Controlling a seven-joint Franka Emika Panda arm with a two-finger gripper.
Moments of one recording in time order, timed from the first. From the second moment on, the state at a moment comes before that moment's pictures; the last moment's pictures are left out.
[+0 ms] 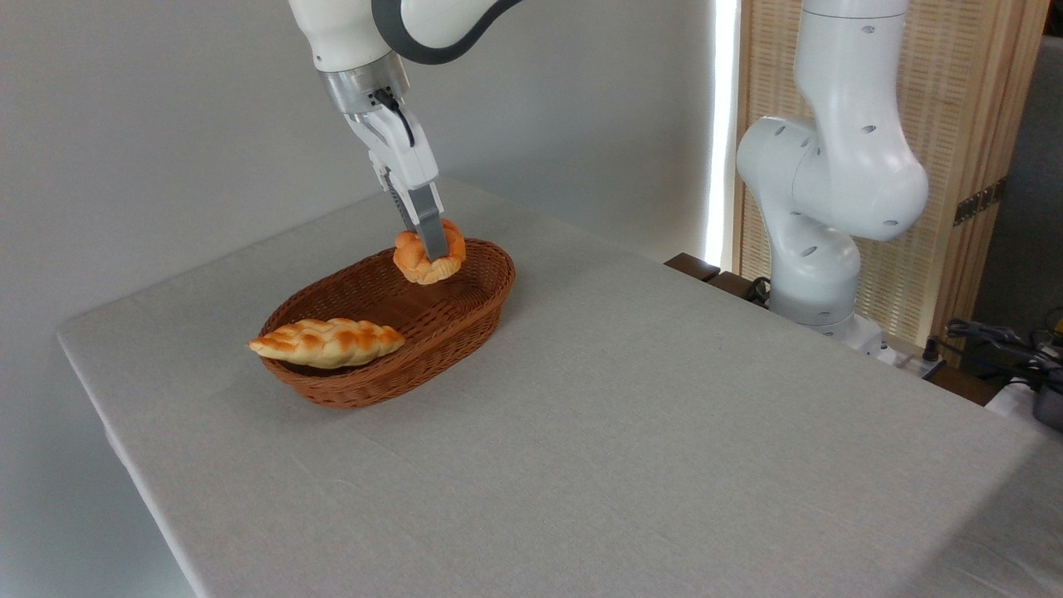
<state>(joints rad) -0.16 -0.08 -0.37 -1.94 -0.13 1.75 0.49</state>
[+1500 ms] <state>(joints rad) -0.10 -0.03 0.05 -1.66 -0.05 1.70 0.65</state>
